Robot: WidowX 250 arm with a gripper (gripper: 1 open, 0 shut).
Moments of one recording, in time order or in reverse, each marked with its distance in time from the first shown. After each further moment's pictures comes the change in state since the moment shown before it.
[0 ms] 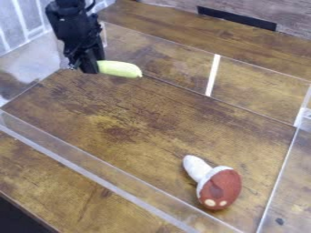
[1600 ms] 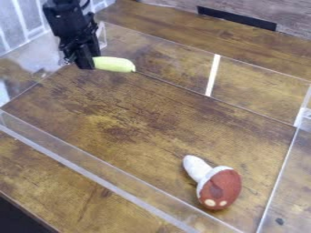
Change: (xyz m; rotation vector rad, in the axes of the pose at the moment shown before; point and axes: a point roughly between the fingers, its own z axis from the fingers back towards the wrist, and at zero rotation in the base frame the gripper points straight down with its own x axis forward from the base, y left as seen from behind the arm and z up) arm 0.017 -0.017 0.002 0.016 0.036 -0.002
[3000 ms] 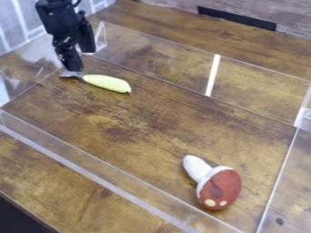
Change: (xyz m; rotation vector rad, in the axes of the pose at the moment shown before) arm 0.019 -0.006 -0.006 0.025 -0.015 0.040
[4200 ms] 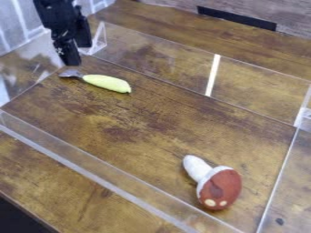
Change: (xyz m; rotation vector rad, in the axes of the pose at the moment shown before) arm 0.003 -0.004 0.010 0.004 -0.027 0.072
